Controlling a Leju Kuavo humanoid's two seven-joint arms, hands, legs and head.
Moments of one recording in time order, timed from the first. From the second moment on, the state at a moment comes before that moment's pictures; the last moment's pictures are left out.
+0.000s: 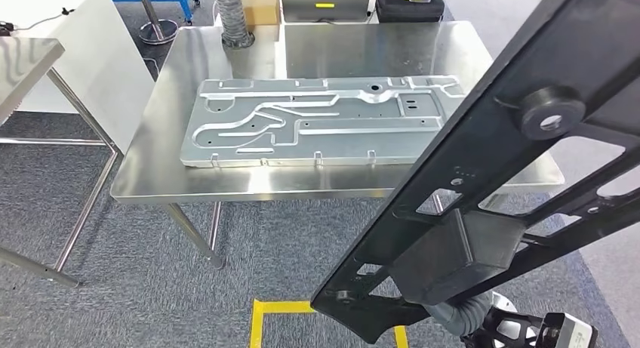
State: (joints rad) left arm -0.10 -0.22 0.95 -0.20 -1.29 0.09 -0.22; right arm 0.14 -0.20 0.10 -1.99 -0.05 0.59 -0.63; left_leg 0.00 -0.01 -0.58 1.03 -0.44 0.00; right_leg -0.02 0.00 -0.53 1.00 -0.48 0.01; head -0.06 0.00
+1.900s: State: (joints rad) left arm -0.10 -0.22 0.95 -0.20 -1.29 0.09 -0.22; right arm 0.16 -0.20 0.10 -2.01 -0.03 0.59 -0.64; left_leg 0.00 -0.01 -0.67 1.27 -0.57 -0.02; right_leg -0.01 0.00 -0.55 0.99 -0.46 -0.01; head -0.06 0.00
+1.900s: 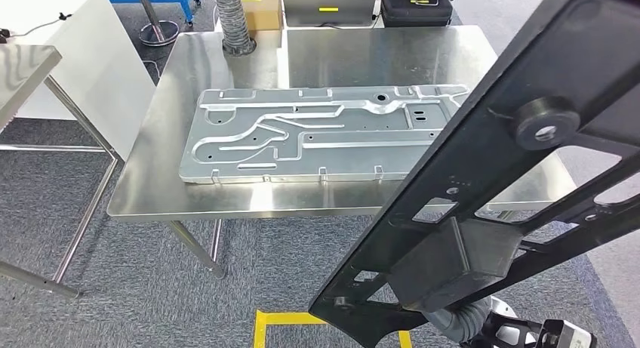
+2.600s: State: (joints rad) left arm -0.10 -0.22 0.95 -0.20 -1.29 0.09 -0.23; right arm 0.17 -0.19 0.10 -2.01 -0.03 0.59 -0.64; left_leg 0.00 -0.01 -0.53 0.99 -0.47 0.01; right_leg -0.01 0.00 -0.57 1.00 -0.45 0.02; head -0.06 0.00
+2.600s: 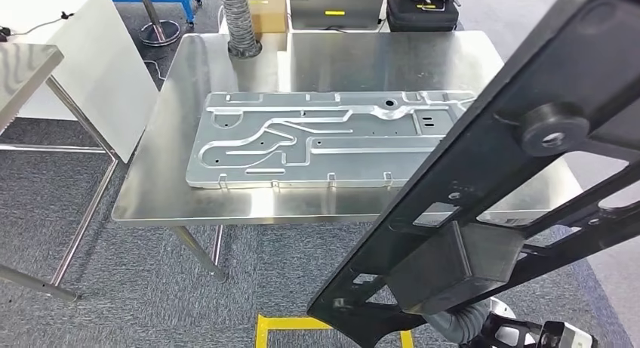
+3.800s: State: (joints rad) left arm -0.10 -0.22 0.95 -0.20 -1.29 0.09 -0.23; right arm 0.16 -0.19 0.10 -2.01 -0.02 0.61 -0.64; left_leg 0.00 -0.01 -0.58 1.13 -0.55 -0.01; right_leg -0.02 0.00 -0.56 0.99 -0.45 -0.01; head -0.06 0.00
